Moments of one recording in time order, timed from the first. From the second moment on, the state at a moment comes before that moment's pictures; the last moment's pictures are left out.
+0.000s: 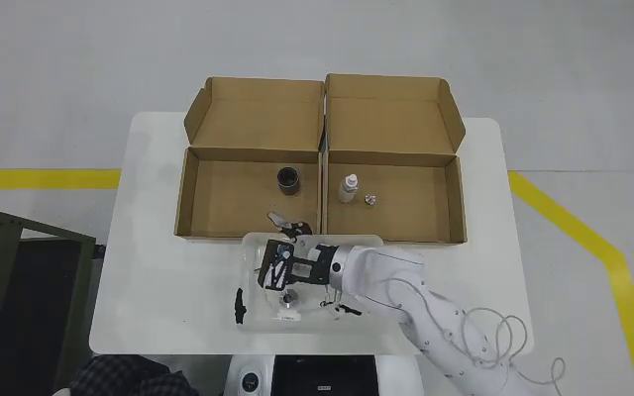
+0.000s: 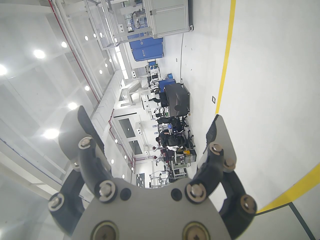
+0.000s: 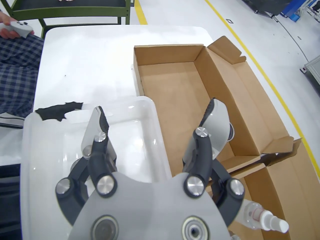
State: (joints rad) left arm -0.01 -0.37 -0.75 -1.25 2.03 -0.40 0.22; right arm -1.14 -1.32 0.85 -1.91 -1.47 -0.61 0.47
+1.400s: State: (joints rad) left arm -0.01 -0.37 -0.75 -1.25 2.03 -0.40 0.22; right arm -1.22 -1.27 0.81 -1.80 -1.52 -0.76 0.52
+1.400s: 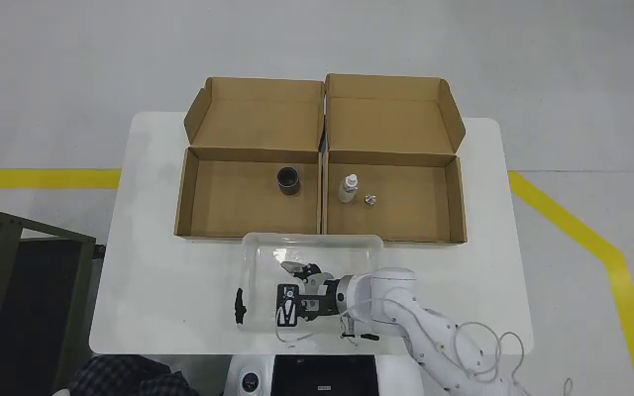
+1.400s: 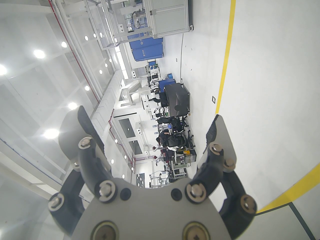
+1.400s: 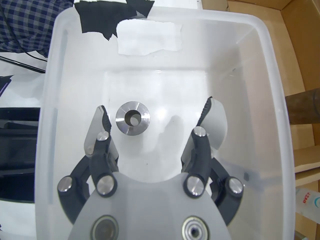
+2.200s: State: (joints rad) left arm -0.01 -0.37 -0.75 -1.25 2.03 -0.40 0.22; right arm -1.16 -1.28 0.76 -1.74 -1.43 -0.78 0.58
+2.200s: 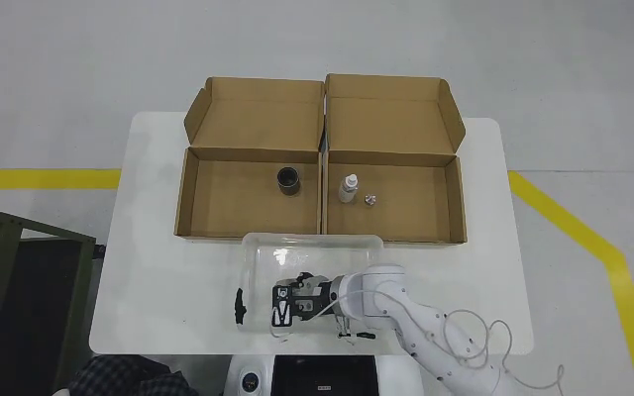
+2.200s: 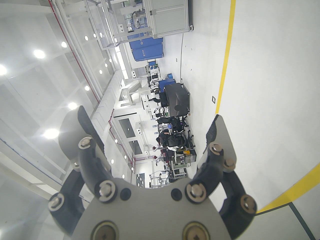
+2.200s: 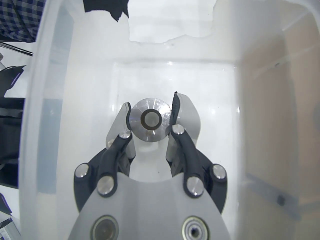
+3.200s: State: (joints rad) left arm -0.01 -0.37 -0.75 -1.25 2.03 -0.40 0.22; right arm -1.26 -1.23 1.01 -1.92 -1.13 -0.77 0.41
